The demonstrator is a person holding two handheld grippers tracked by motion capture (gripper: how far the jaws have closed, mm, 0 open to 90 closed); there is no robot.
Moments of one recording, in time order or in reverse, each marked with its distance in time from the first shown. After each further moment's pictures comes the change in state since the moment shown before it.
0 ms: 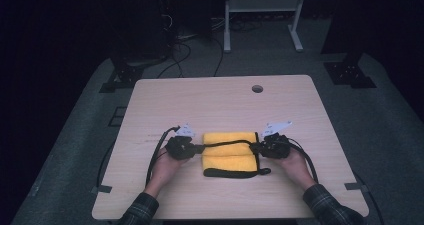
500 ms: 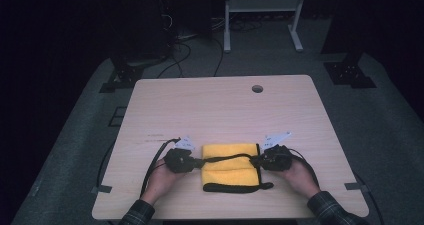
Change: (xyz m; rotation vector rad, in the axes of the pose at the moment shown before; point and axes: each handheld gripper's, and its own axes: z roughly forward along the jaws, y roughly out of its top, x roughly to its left) left arm -0.021 -0.018 0.000 0.088 -0.063 0.031; right arm 0.027 -0.013 -0.006 0.078 0.065 -0.064
